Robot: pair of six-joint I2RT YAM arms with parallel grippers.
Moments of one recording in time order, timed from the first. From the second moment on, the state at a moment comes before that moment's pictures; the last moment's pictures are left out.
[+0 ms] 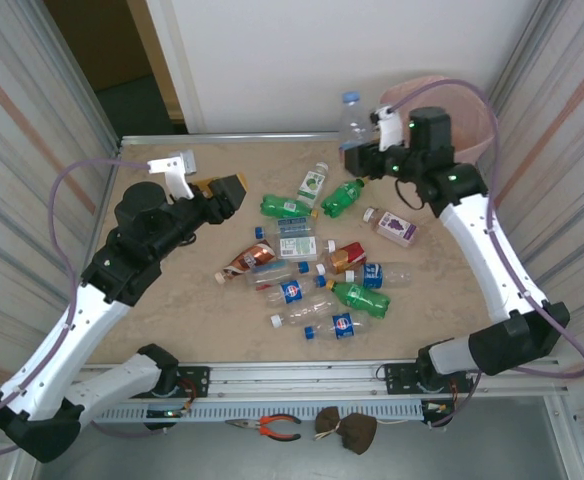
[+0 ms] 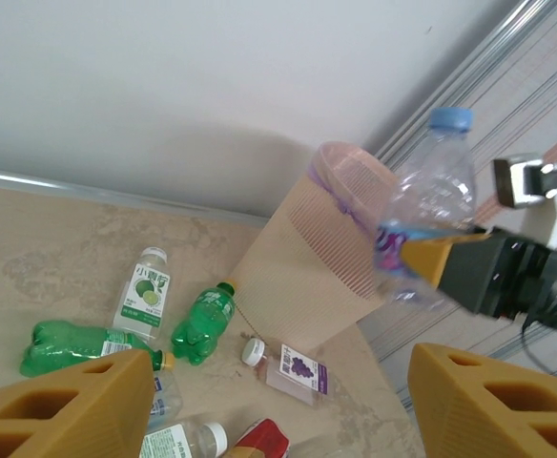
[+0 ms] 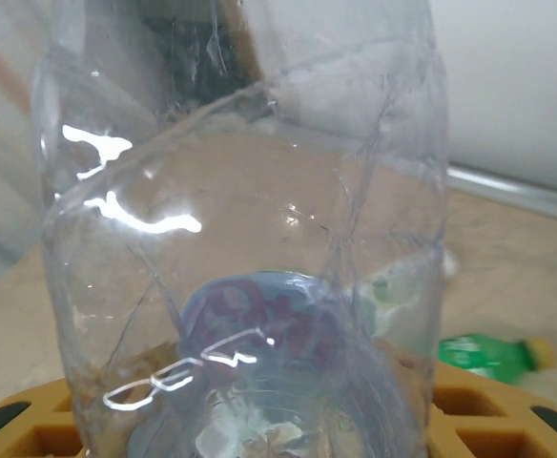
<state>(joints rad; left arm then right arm) -0.57 0.92 1.13 -0.34 0.03 -0.60 0.27 1.39 1.57 -0.62 -0.37 0.07</state>
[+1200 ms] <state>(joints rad) -0.57 0.92 1.03 -0.36 0.01 -0.59 -0.10 2.23 2.45 -1.17 0.09 -0.38</state>
